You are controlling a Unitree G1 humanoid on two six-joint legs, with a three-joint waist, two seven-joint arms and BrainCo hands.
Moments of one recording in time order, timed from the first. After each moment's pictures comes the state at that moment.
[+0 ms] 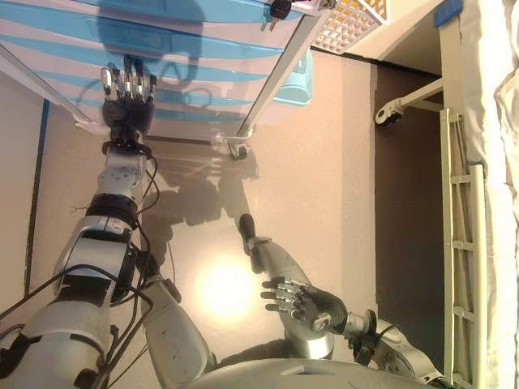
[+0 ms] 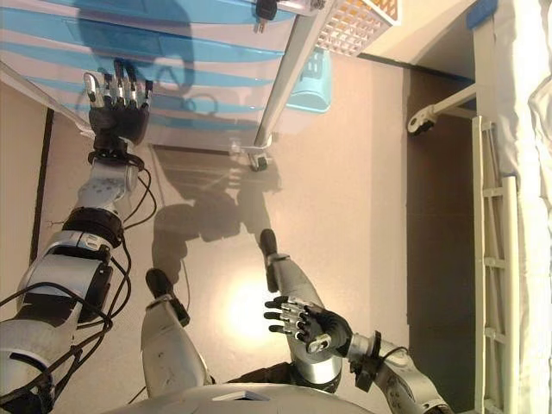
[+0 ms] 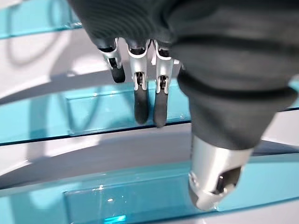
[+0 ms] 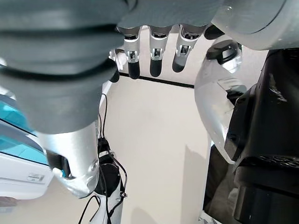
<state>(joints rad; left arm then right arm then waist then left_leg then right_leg) -0.93 0.56 -0.14 0.95 -1.80 -0.12 -0.40 0.20 -0.49 0.53 0.24 0.80 -0.12 0.91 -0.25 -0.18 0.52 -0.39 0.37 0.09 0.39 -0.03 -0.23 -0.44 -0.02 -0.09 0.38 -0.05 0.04</state>
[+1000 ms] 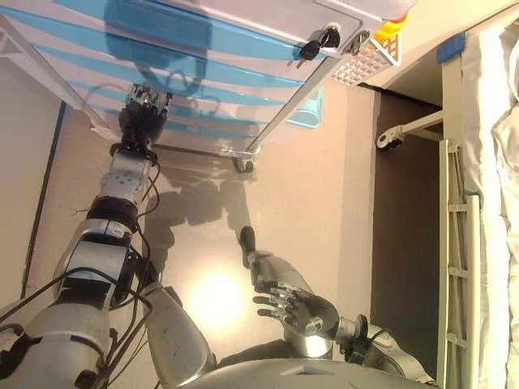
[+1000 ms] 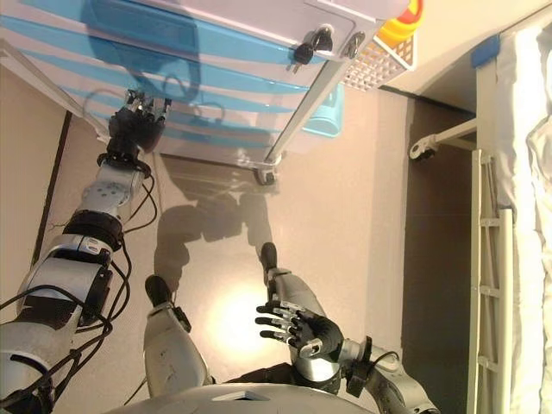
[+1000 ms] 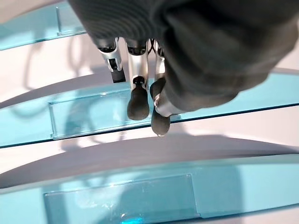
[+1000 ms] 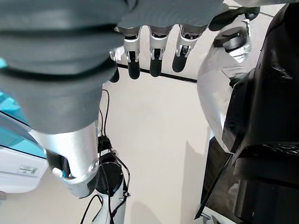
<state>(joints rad) -0.86 0.56 -0.16 0.93 -1.73 -0.02 -0.36 0.20 -0.45 0.56 0.25 0.80 -0.10 0.89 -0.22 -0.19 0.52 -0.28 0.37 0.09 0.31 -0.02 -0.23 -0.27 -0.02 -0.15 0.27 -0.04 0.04</state>
